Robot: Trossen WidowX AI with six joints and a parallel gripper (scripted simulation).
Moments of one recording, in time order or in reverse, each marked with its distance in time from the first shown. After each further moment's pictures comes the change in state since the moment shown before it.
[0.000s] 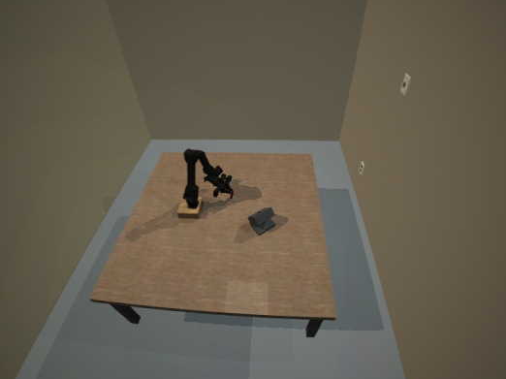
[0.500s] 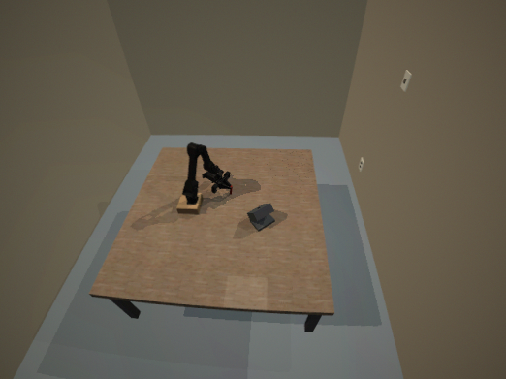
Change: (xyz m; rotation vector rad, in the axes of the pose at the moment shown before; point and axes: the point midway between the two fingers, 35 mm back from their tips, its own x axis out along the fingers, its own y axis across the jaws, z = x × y) arm -0.008 0.000 -0.005 -0.001 -0.126 -0.002
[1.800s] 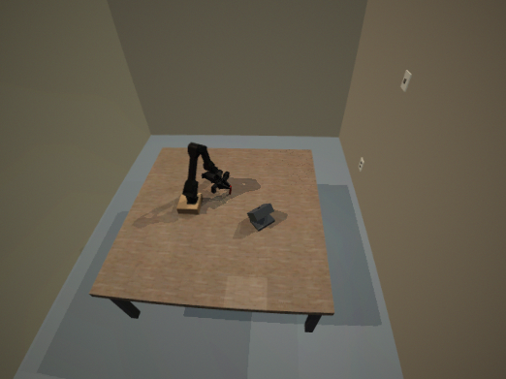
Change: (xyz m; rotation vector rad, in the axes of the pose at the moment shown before) arm -0.005 -0.001 -0.004 -0.007 -0.013 0.005
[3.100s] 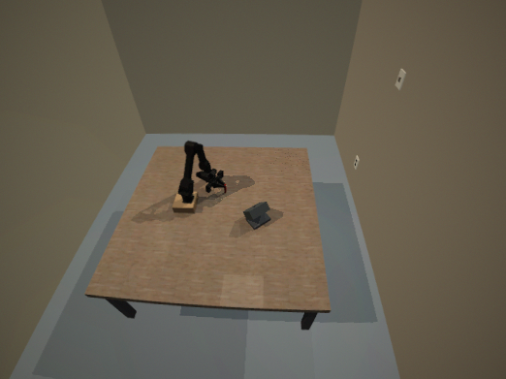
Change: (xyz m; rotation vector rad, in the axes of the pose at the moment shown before) arm -0.008 -0.002 -0.003 0.000 -0.051 0.019
